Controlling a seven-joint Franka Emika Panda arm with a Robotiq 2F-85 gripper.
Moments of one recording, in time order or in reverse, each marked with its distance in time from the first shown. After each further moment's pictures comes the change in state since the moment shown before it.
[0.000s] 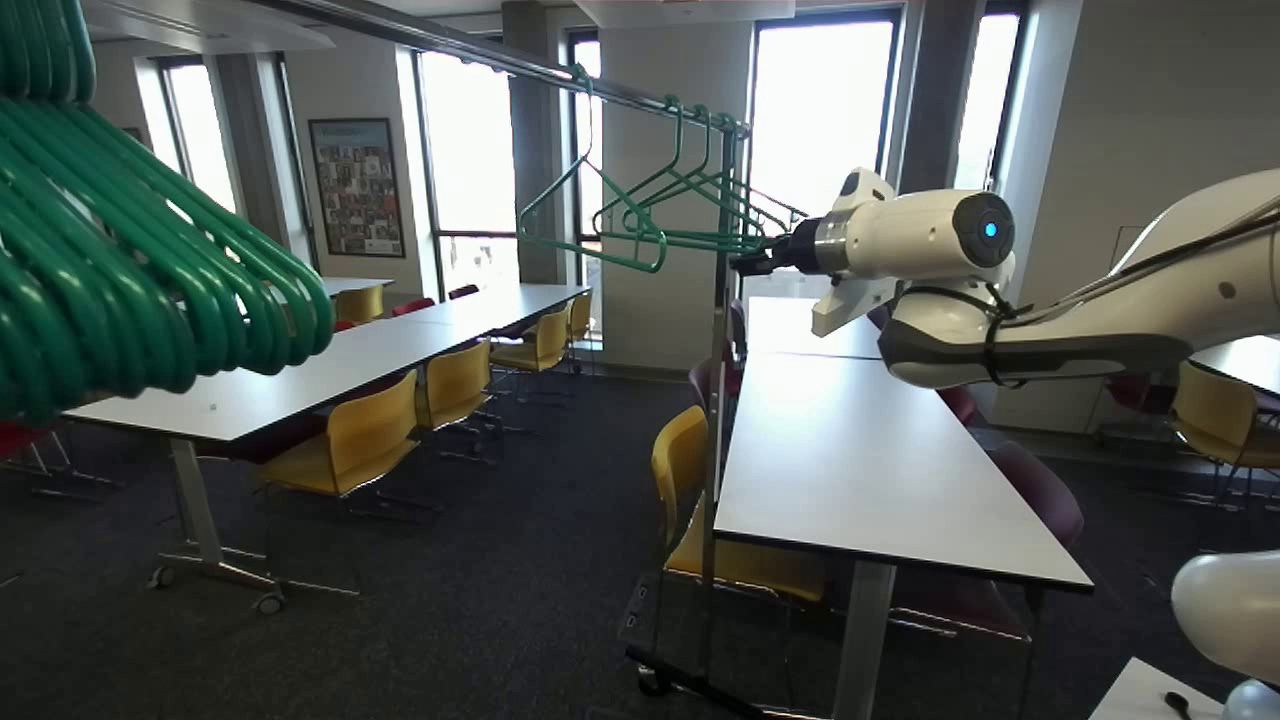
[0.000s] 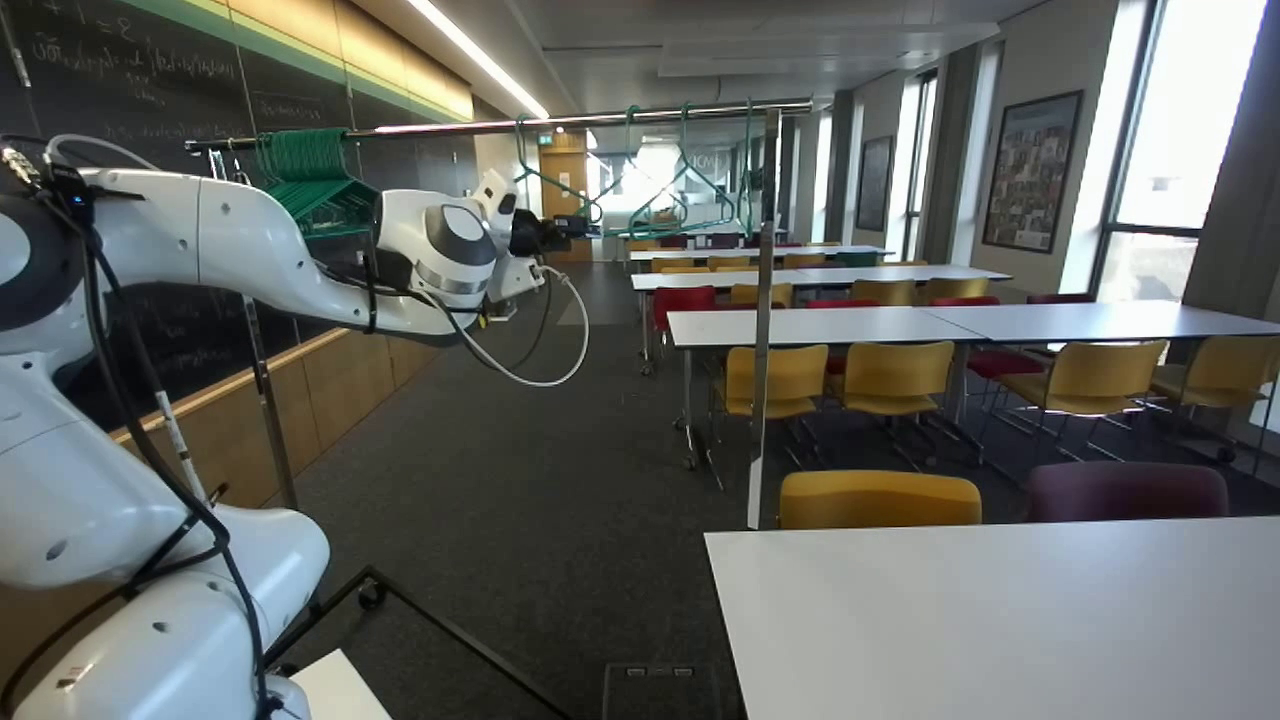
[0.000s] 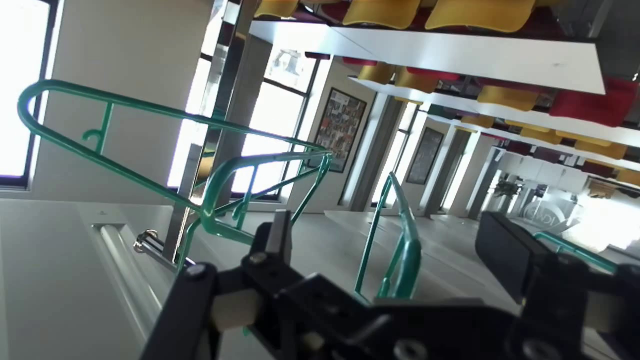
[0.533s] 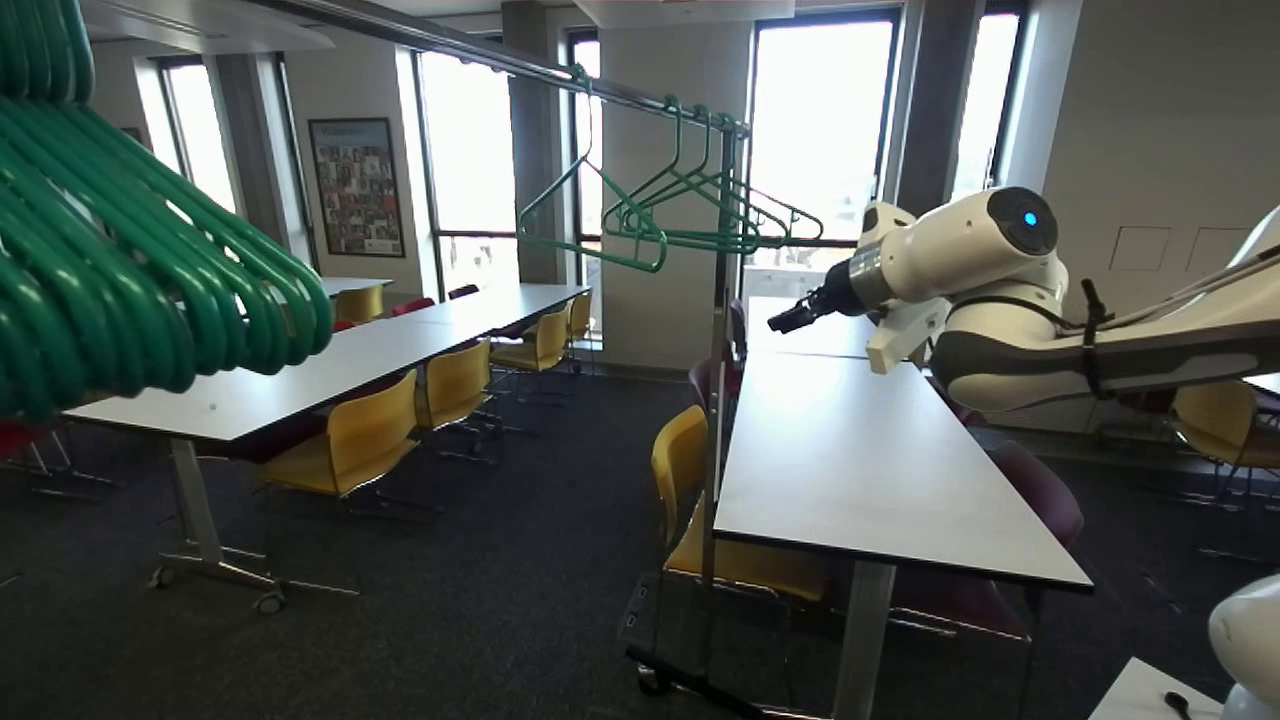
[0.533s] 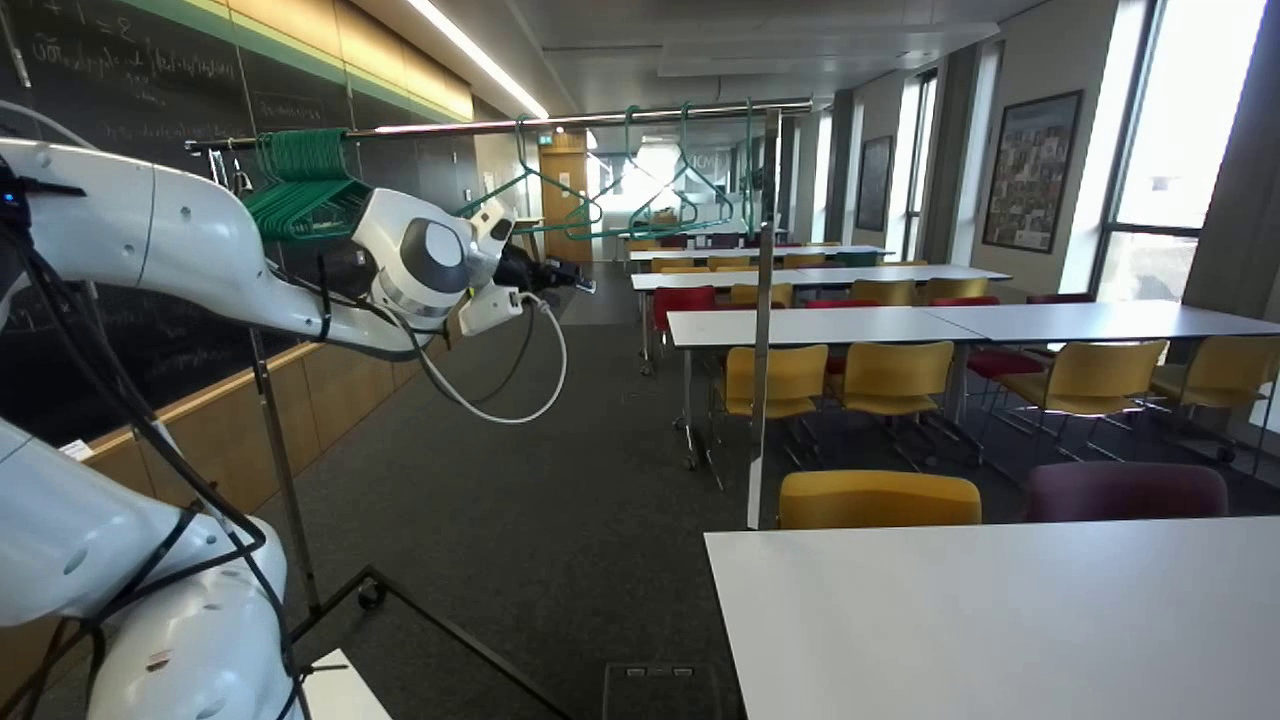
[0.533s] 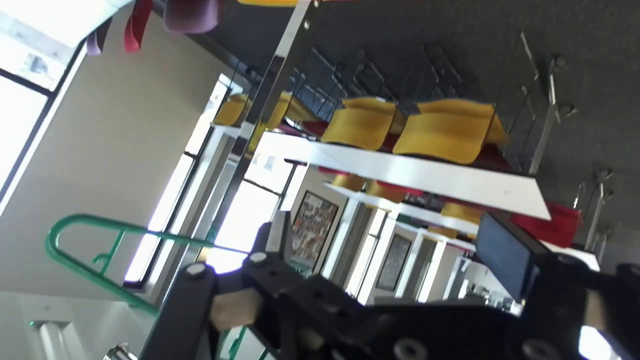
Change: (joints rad) arm 0.505 0.050 -0.357 -0.164 -0.005 -0.304 -0.233
